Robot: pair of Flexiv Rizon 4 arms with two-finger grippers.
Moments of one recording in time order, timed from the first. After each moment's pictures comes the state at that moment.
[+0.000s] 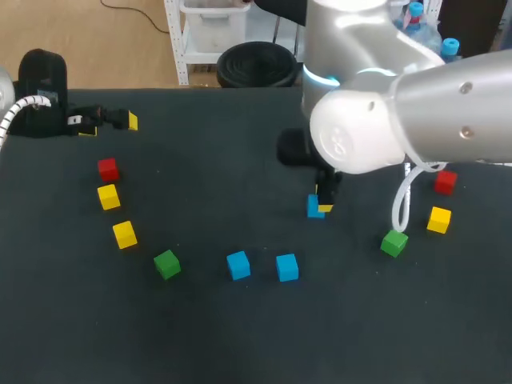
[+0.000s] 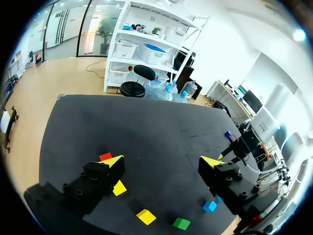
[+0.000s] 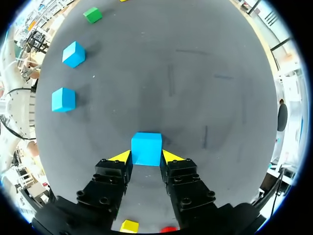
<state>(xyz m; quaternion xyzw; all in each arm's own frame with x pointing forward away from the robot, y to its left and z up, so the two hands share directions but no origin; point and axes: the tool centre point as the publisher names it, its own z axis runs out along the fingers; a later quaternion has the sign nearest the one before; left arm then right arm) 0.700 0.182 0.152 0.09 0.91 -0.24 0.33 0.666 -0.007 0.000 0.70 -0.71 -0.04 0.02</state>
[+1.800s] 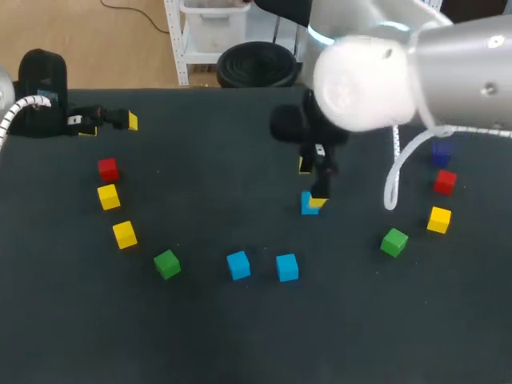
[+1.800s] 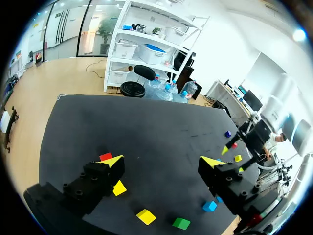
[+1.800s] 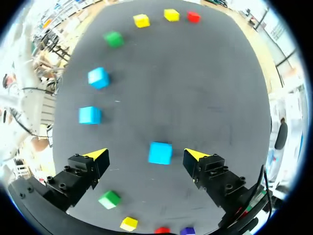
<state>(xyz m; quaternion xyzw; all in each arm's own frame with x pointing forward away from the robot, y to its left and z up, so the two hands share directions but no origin) 0.700 0.182 0.152 0.09 0.91 -0.24 0.33 0.647 0.018 0.055 0.74 -0.67 -0.10 0.00</state>
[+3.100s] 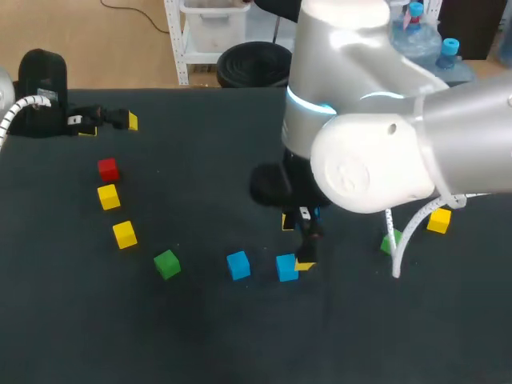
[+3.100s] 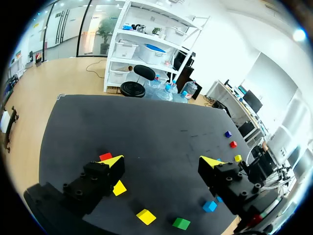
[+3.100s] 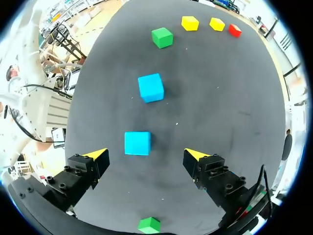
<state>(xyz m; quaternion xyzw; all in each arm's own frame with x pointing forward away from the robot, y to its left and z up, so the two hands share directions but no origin) 0.700 0.182 0.152 0.09 0.91 -0.24 0.33 0.550 0.049 0.023 0.74 -0.66 -0.12 0.01</state>
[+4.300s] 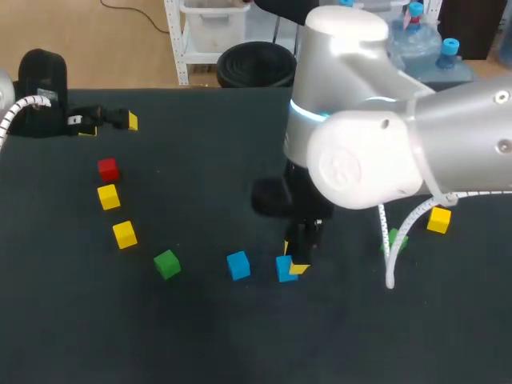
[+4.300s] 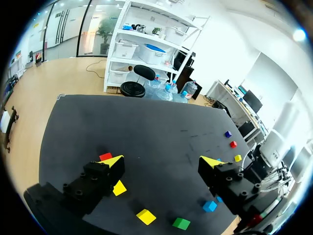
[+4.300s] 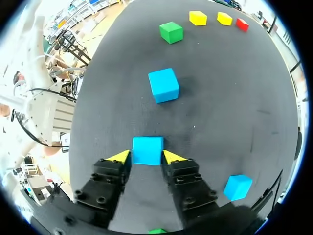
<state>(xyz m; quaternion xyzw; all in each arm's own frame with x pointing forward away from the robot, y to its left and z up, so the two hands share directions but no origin) 0.700 0.182 0.152 0.09 0.91 -0.24 0.33 0.535 0.054 0.005 0.74 -0.65 -0.16 0.03</state>
